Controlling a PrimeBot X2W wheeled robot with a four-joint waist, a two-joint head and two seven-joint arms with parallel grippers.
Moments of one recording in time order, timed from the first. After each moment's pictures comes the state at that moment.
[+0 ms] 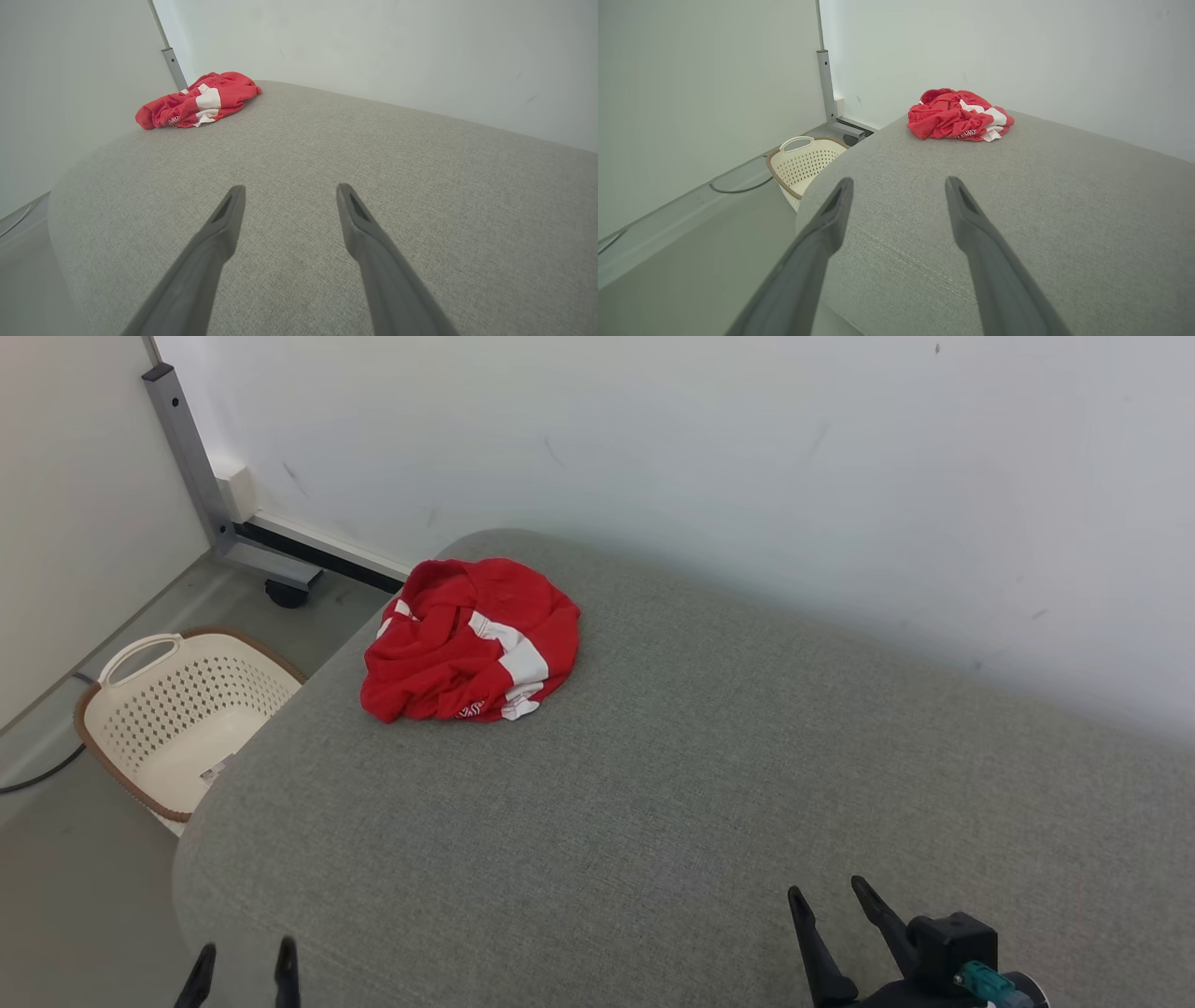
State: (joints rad) left arm 0.18 0.23 -0.03 0.01 -0.30 0.01 -0.11; right arm -0.04 -0.05 0.14 0.32 0.16 0.13 -0.08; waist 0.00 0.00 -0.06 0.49
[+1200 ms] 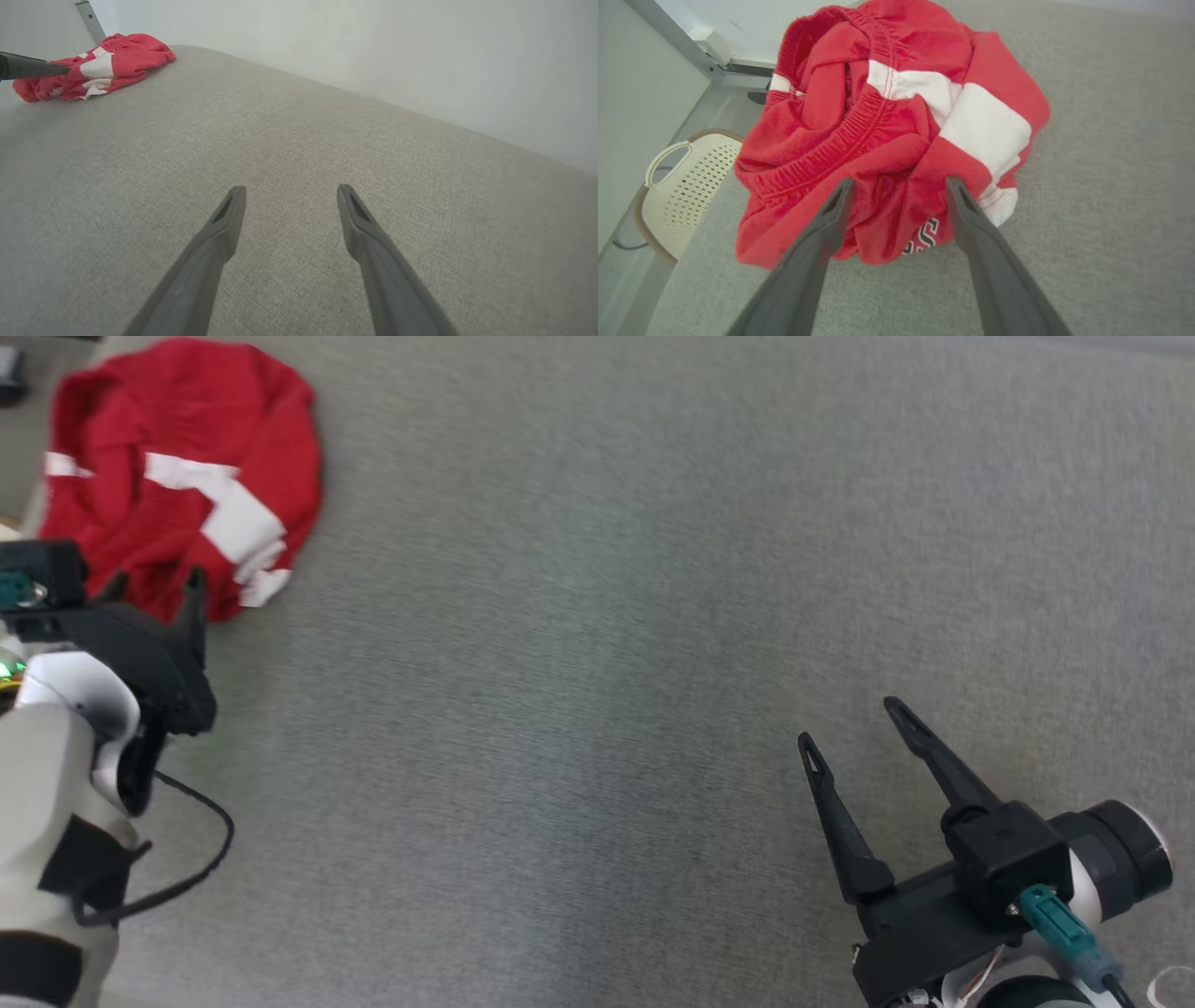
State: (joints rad) left arm -0.90 0.38 -0.27 0.92 -0.53 -0.13 0.07; right arm -0.04 -0.13 0.19 -0.40 -0.08 0.13 0.30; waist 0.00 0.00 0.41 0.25
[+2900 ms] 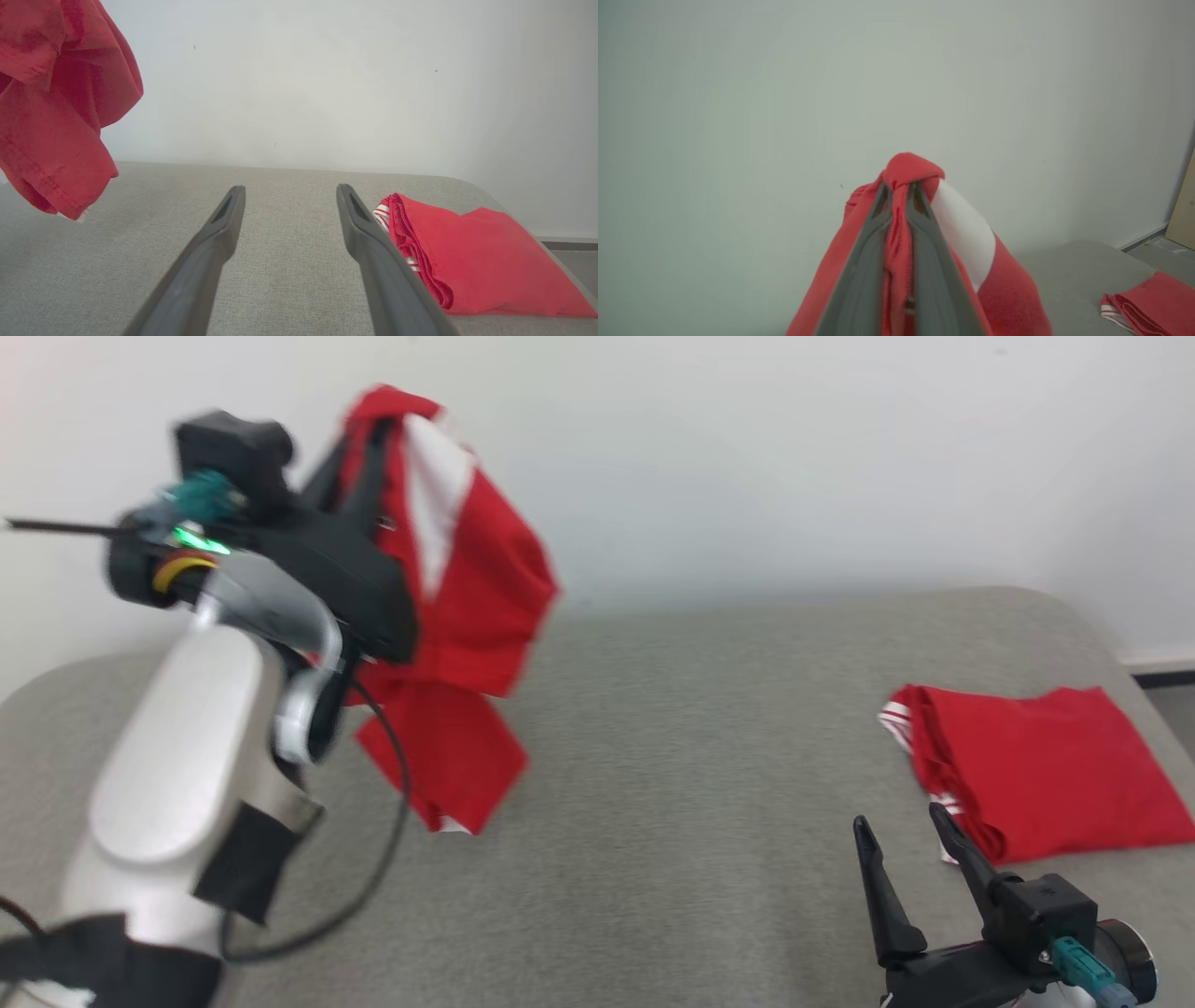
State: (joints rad) left arm -0.92 0.29 -0.41 0.47 -0.52 -0.02 0.12; right arm 0.07 -0.05 0.04 -0.11 0.04 0.13 0.08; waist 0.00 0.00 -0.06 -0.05
